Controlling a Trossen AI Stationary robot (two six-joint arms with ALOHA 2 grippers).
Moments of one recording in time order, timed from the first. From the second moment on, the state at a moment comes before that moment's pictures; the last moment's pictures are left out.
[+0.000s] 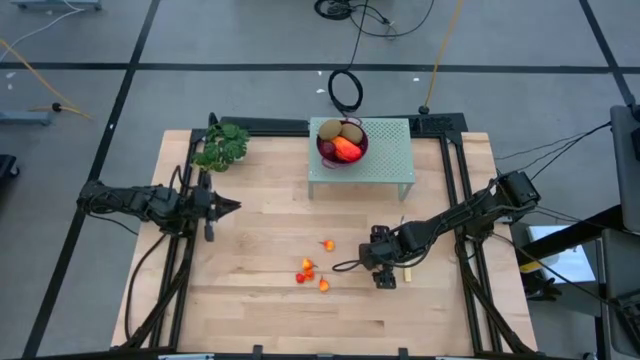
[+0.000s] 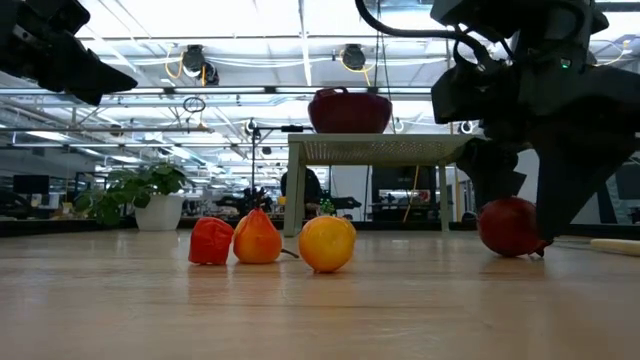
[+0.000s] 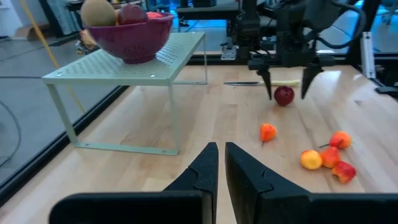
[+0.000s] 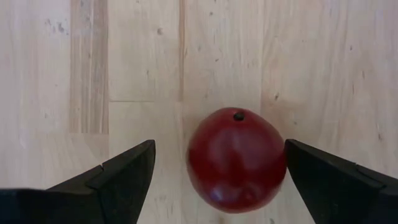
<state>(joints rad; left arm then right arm) -0.23 0.08 0.27 -0.41 -0.38 -0.03 0.34 1.65 0.90 -0.49 0.00 0.33</state>
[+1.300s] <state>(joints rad) -0.23 0.08 0.27 -0.41 -0.40 -0.03 0.33 1.65 0.90 -0.49 0.03 0.33</state>
